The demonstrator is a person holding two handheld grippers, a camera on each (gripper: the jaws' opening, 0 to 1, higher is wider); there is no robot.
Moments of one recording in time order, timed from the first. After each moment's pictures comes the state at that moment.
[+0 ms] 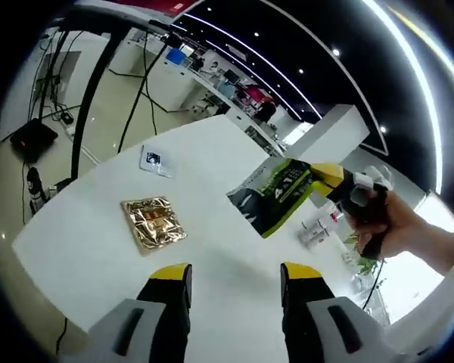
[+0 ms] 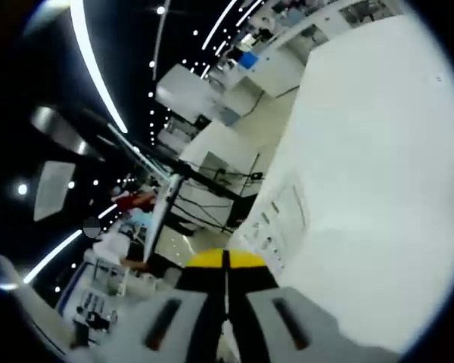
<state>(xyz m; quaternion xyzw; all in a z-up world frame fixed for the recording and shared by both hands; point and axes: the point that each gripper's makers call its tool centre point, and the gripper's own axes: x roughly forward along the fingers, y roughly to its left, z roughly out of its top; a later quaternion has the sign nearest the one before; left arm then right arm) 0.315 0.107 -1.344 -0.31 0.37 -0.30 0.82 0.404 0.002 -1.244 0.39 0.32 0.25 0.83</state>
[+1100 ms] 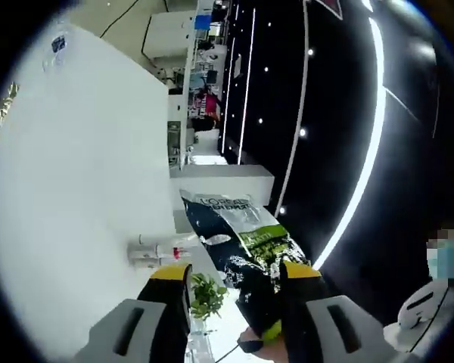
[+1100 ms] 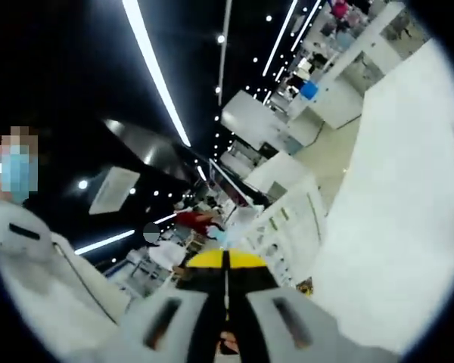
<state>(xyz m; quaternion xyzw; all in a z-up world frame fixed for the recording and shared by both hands) 0.329 -0.026 -1.178 -0.67 0.30 -0.46 0.50 0.319 -0.045 -1.094 0.41 0.16 0.38 0.81</state>
